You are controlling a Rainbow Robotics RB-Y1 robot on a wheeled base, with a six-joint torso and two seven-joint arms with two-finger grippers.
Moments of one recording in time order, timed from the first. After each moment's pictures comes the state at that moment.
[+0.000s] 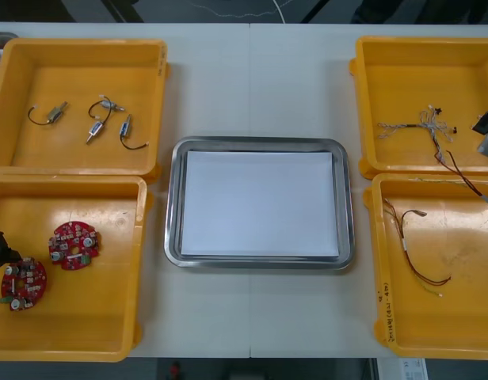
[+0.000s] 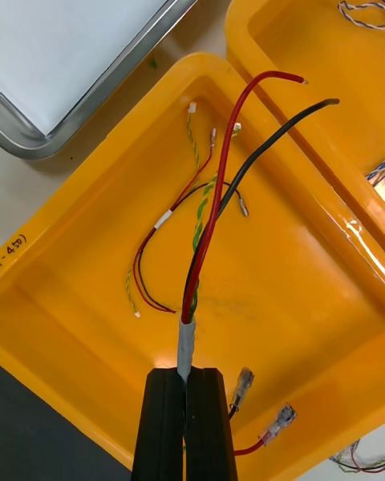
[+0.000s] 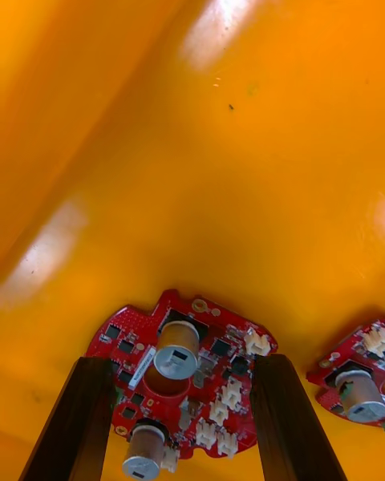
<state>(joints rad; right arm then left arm) -0.19 -0.98 -0.32 -2.37 -1.19 1.92 1.76 0.18 0.90 0.21 -1.89 0.93 1.35 -0.79</state>
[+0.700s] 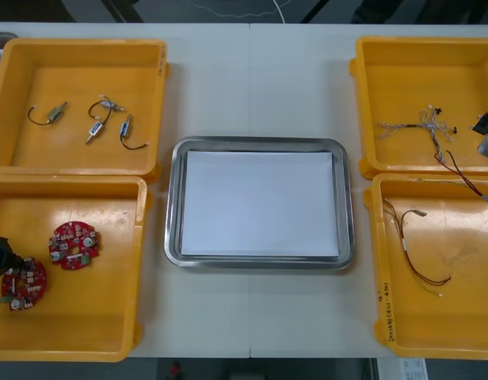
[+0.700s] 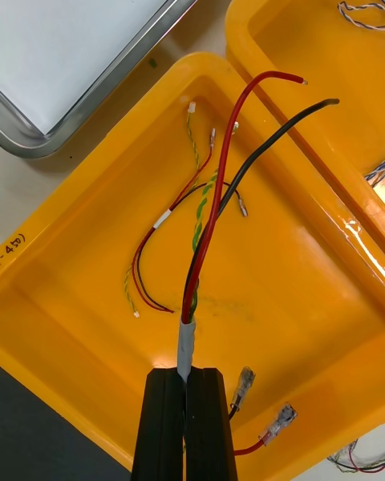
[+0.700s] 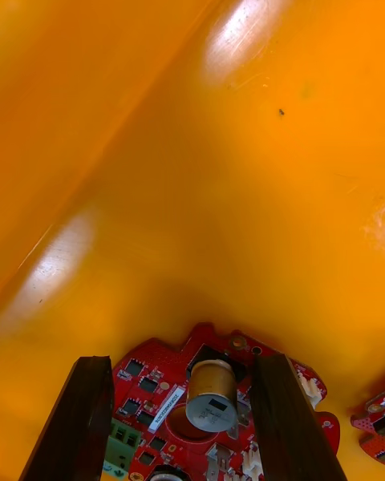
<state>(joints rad) -0.19 -0.98 -0.32 -2.37 -1.19 1.92 1.76 0.19 0.90 0.16 -1.85 0.89 1.27 -0.79</state>
